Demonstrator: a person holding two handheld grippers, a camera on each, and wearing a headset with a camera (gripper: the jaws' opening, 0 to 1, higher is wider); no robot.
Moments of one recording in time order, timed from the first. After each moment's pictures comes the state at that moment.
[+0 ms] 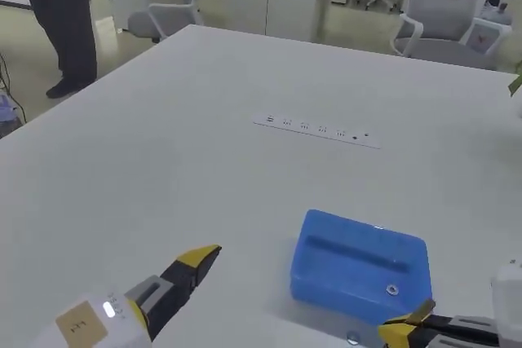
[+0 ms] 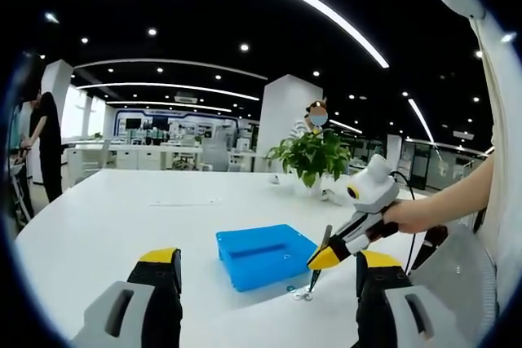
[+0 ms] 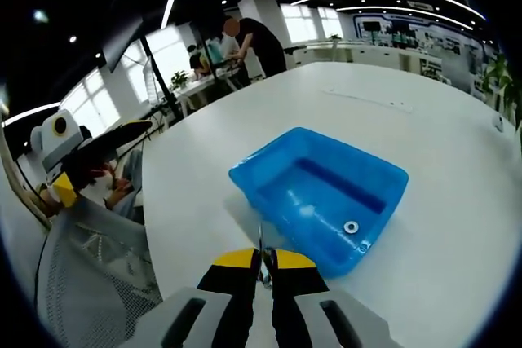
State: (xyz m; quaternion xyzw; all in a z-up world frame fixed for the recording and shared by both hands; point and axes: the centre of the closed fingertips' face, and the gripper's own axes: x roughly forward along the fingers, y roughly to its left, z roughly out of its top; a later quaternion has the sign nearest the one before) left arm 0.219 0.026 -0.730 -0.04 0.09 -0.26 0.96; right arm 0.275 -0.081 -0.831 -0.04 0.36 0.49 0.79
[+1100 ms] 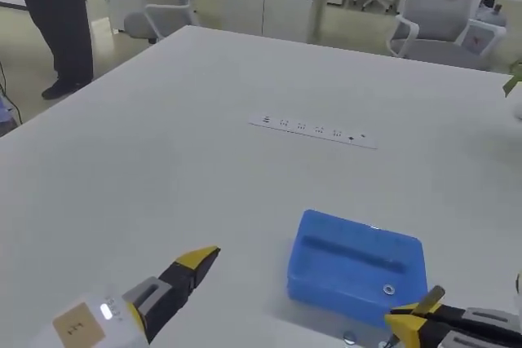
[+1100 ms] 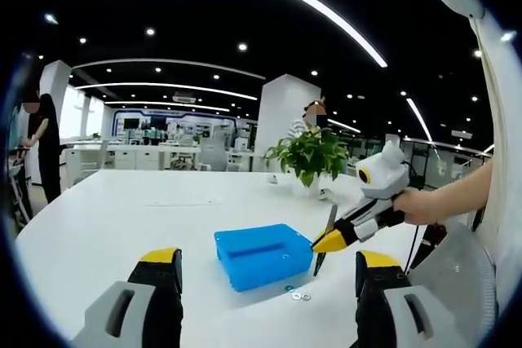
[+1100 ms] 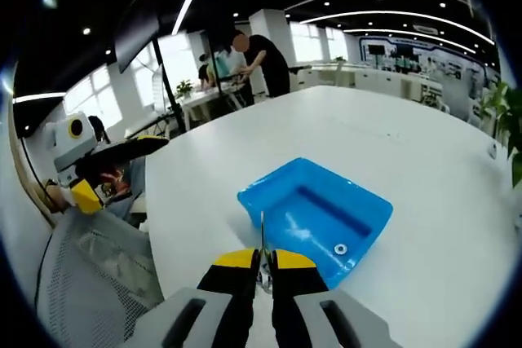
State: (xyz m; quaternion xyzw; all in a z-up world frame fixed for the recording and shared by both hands) left arm 0.215 0.023 -0.729 -0.04 0.09 -0.26 0.96; right arm 0.277 -0.087 -0.787 -0.05 0.30 0.49 0.82
